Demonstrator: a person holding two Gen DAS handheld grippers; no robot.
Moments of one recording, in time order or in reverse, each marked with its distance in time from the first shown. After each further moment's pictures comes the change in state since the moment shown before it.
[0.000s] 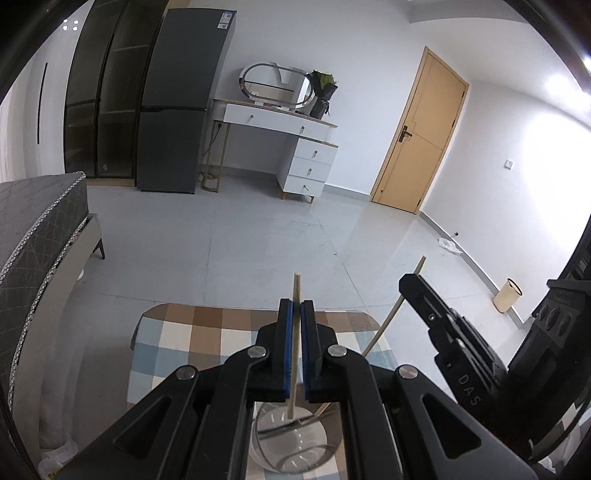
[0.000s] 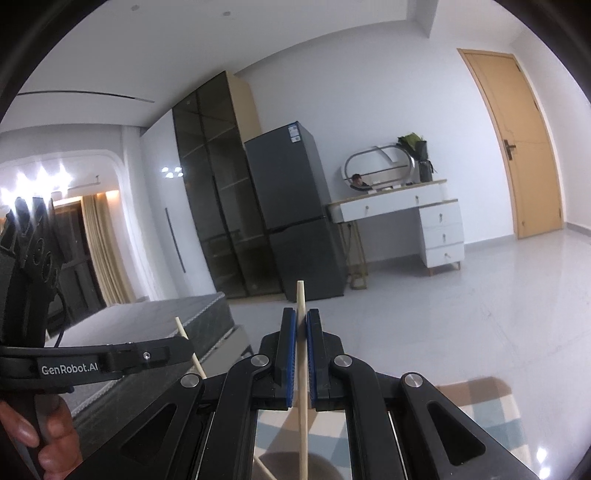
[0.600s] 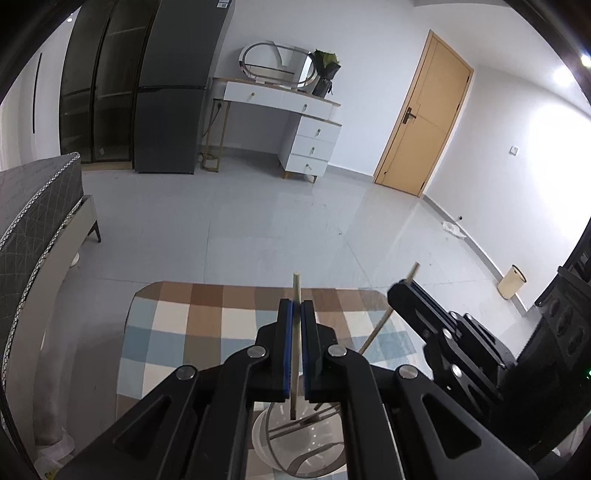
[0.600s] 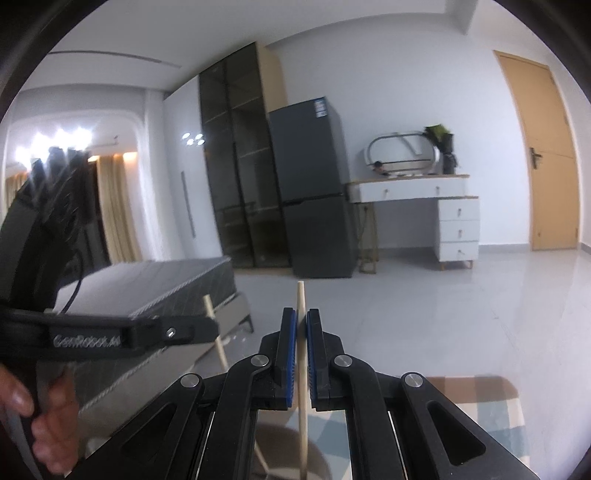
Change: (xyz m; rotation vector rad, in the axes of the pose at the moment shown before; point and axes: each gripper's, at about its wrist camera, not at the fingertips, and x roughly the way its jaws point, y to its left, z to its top) left arm 0.018 0.001 -0.012 0.004 0.079 0.009; right arm 0.009 0.006 -0.041 -0.154 0.103 0.070
